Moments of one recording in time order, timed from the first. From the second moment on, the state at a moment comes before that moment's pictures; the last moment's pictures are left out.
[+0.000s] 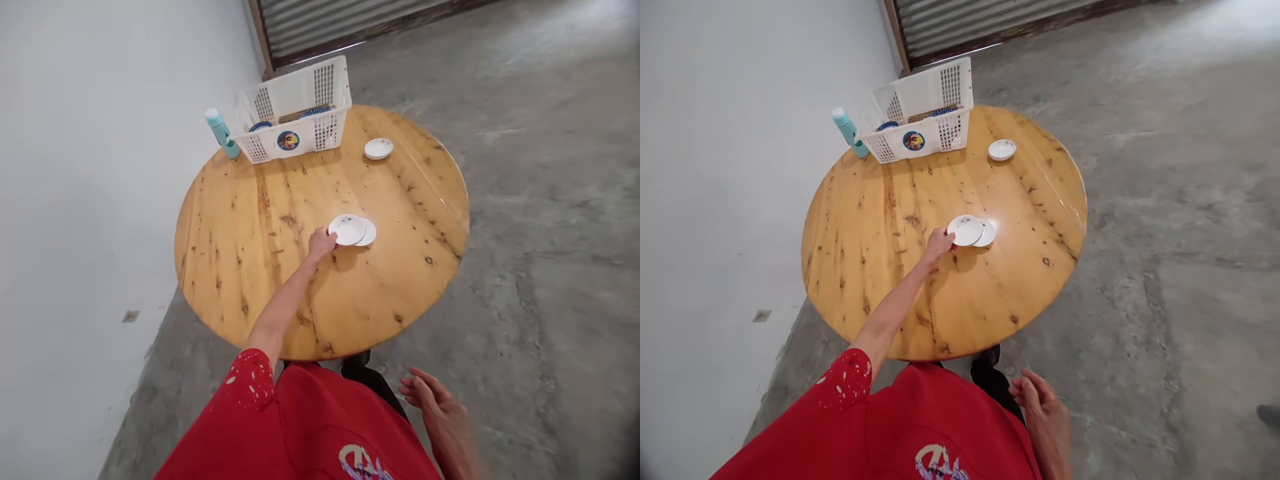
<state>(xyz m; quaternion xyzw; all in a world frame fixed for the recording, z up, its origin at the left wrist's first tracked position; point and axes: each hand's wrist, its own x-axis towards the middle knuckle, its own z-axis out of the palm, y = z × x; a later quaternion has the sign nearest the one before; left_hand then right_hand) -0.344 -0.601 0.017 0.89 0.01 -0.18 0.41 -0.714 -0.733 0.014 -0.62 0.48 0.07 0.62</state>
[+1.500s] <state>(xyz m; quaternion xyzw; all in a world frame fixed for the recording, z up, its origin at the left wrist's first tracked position) -0.380 -0.711 0.014 0.91 0.27 -0.16 0.26 -0.408 -0.992 0.008 -0.76 0.15 0.29 0.57</state>
